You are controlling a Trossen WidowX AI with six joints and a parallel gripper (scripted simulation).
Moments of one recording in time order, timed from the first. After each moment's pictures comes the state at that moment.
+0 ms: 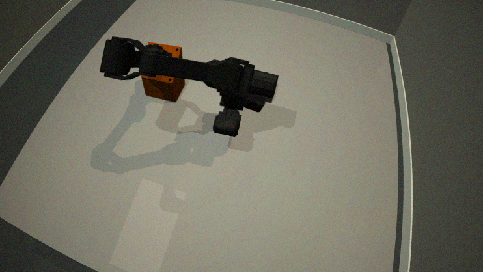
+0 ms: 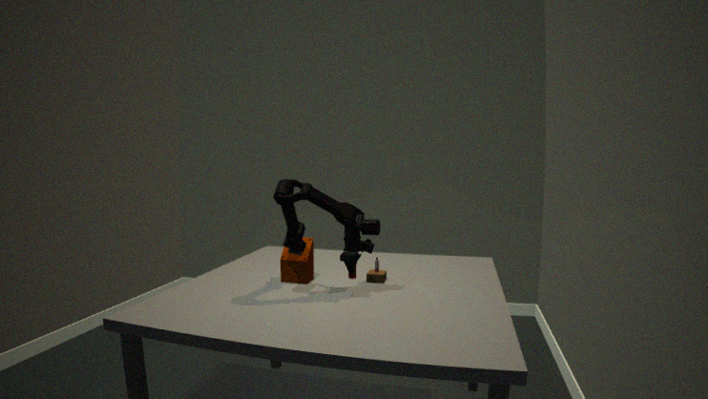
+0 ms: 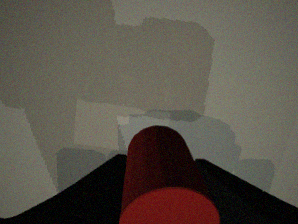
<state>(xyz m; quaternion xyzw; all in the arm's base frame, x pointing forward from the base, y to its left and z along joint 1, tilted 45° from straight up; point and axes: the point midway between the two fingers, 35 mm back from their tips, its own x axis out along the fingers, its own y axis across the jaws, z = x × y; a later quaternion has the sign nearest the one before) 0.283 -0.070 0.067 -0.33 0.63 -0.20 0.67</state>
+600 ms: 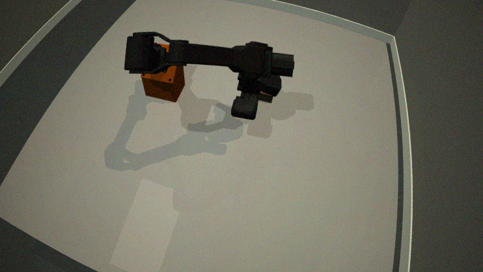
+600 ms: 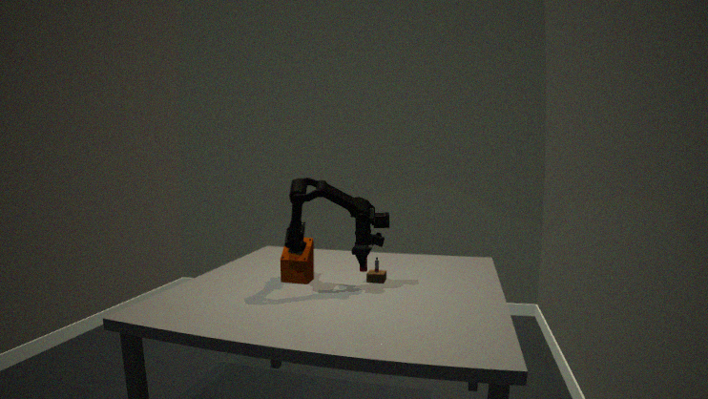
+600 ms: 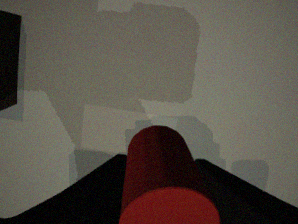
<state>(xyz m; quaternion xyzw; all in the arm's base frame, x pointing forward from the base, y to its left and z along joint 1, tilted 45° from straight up) 0.309 -0.017 0.043 -0.33 0.63 -0.19 0.67</state>
